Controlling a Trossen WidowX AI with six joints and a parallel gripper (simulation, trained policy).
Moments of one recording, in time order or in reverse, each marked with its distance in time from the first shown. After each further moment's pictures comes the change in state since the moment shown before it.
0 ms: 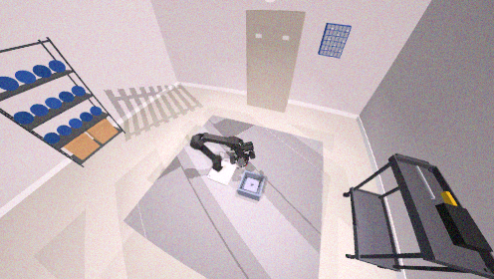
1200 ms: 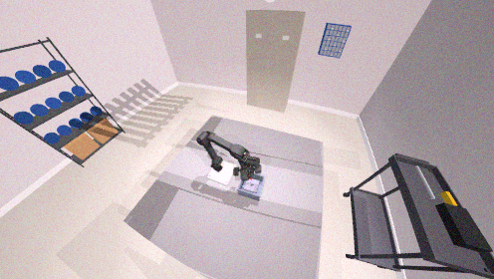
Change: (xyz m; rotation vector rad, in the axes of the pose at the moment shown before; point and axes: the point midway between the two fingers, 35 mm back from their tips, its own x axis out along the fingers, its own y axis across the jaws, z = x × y) arm -0.025 0.020 0.139 0.174 -0.162 -0.005
